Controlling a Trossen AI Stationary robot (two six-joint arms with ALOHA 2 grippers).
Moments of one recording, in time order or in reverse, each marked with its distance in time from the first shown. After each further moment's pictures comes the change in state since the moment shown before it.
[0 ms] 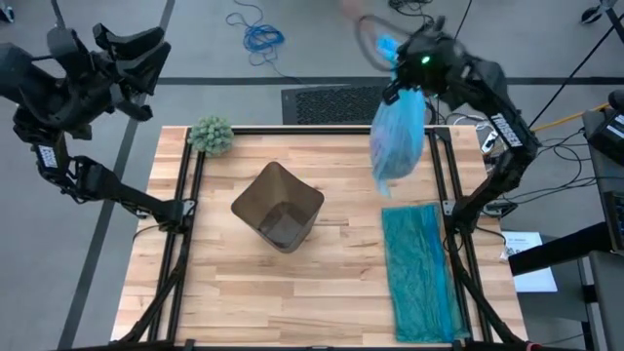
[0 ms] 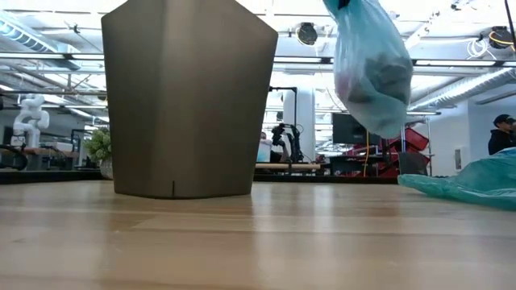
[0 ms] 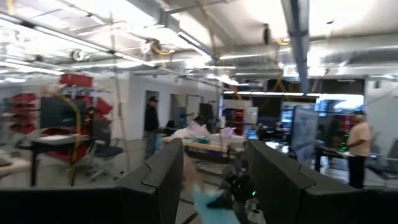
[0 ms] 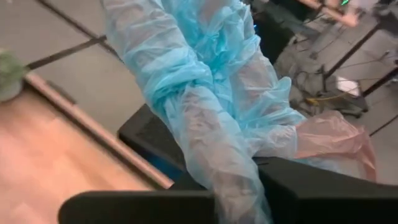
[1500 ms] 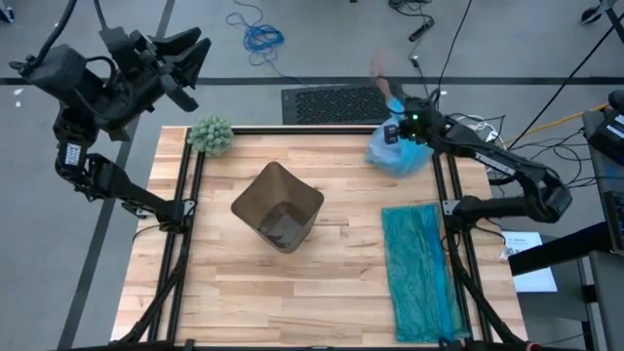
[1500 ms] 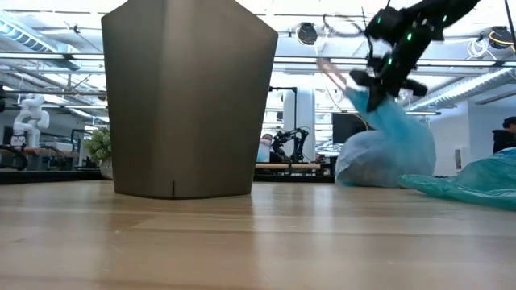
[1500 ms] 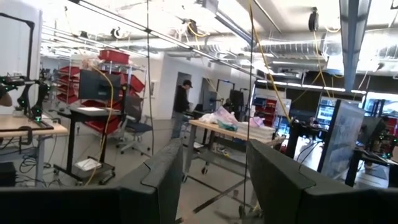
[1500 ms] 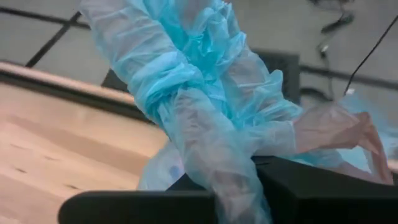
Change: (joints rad) left arm 0.000 0.075 0.000 0.045 -0.166 -0.077; right arm -0.277 -0.453 -1.390 0.818 -0.242 0.301
